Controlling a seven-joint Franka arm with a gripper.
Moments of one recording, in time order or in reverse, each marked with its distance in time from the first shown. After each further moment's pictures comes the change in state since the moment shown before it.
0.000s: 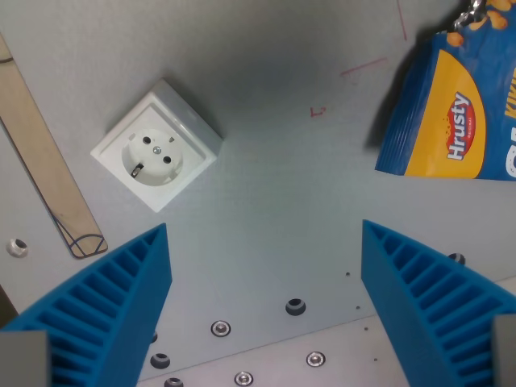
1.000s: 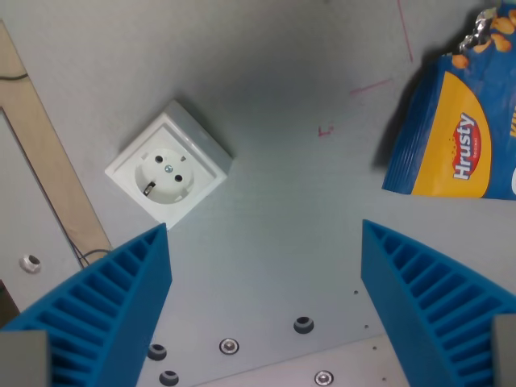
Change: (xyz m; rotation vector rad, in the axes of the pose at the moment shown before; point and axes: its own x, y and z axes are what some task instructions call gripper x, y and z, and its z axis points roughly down) arm 0.007 -0.003 -0.003 0.014 0.037 0.000
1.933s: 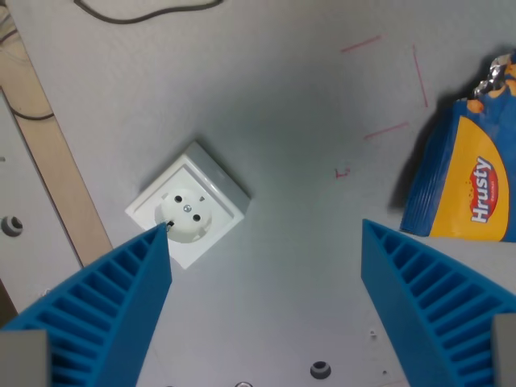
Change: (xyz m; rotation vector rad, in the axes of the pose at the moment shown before) arm 0.008 -0.003 0.004 0.032 0.085 0.000
